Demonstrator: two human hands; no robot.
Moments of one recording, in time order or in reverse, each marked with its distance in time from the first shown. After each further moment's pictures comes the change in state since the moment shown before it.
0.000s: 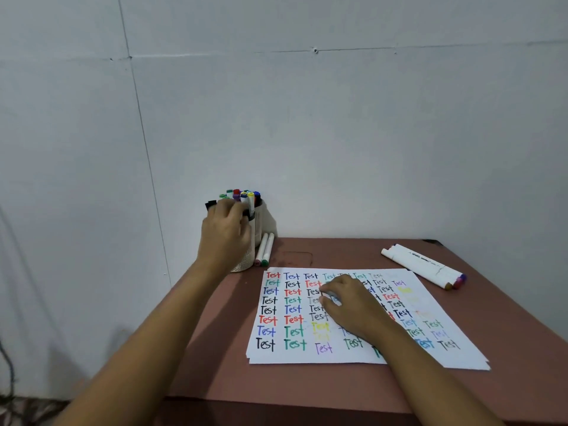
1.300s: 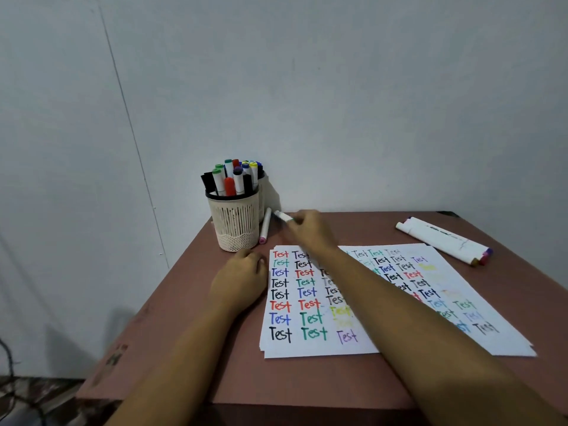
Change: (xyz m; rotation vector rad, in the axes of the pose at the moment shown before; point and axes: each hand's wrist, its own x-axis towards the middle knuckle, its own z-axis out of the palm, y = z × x) left_hand -0.075 -0.011 0.041 -0.041 -0.592 -0.291; right_hand 0.119 -0.063 0.040 0.372 0.159 0.258
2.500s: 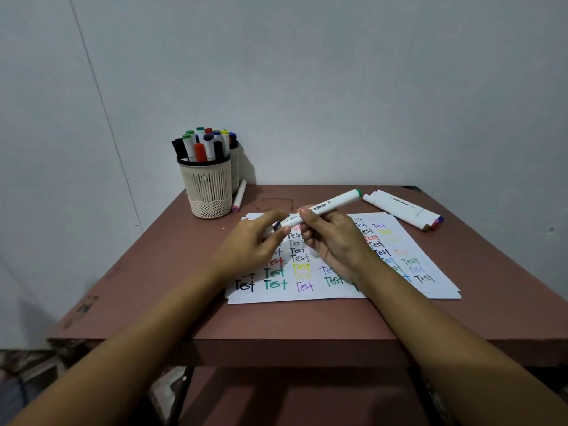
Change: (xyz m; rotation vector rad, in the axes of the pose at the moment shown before) left_hand -0.034 0.063 -0.005 -0.385 0.060 0.478; right_hand -0.115 0.020 -0.088 0.990 -0.211 0.149
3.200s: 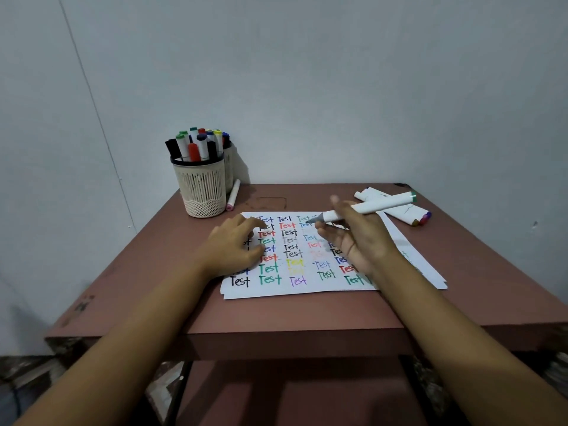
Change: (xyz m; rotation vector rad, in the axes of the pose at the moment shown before) left_hand -0.006 -0.037 -0.008 0.301 -0.262 -0.187; right_hand -0.022 -0.026 -0.018 0.150 0.224 -0.001
